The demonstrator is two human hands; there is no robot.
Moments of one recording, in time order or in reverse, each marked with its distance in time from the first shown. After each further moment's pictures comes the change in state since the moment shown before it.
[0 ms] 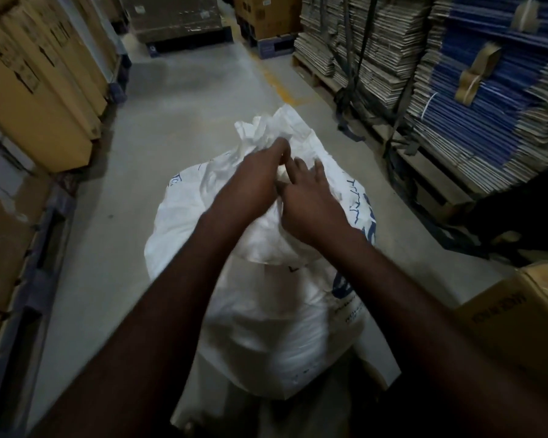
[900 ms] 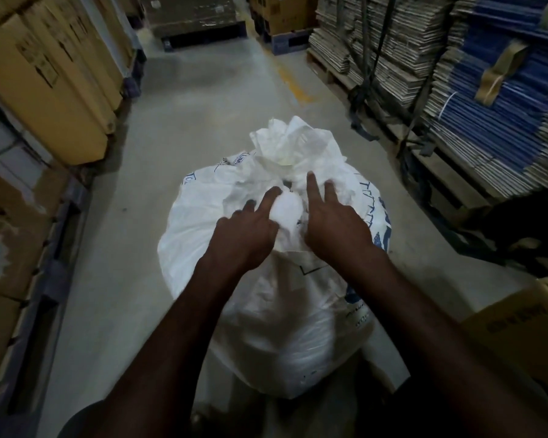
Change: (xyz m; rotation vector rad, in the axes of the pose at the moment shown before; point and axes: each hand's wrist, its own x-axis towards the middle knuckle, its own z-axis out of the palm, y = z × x) left_hand -0.070 -0.040 0.029 0.260 -0.196 -0.222; right_hand -0.032 -0.002 0.012 0.084 -0.104 0.257
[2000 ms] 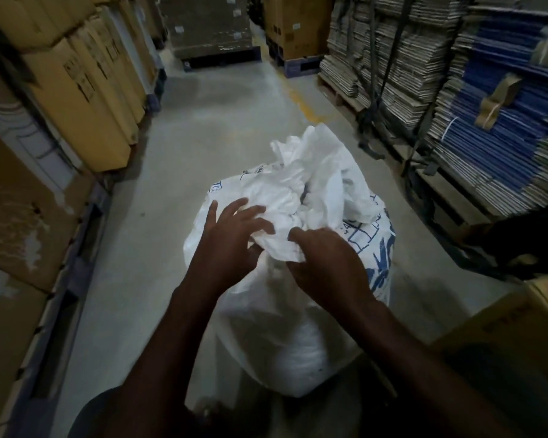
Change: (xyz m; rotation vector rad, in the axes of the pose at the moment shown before) left_hand -0.083 -0.039 -0.040 -0.061 0.294 0.132; right_hand -0.095 -0.047 -0.011 0.152 0.307 -0.335
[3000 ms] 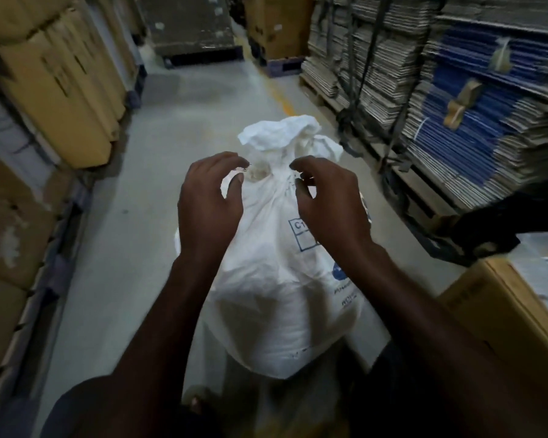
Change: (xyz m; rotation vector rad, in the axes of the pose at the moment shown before) left_hand 0.004 0.048 -0.047 -0.256 0.582 -0.102; right_hand 0.033 -0.008 -0.063 0.300 0.306 0.155
